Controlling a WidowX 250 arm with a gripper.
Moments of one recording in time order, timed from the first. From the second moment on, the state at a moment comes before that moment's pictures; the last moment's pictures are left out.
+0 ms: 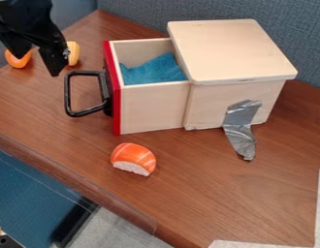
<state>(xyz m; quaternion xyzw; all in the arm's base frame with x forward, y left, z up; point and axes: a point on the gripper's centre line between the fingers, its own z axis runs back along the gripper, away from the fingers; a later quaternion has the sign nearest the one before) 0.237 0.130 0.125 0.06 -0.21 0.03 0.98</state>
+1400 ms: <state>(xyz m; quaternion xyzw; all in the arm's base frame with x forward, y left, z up) 0.213 0.252 0.074 0.09 -0.25 0.40 0.87</state>
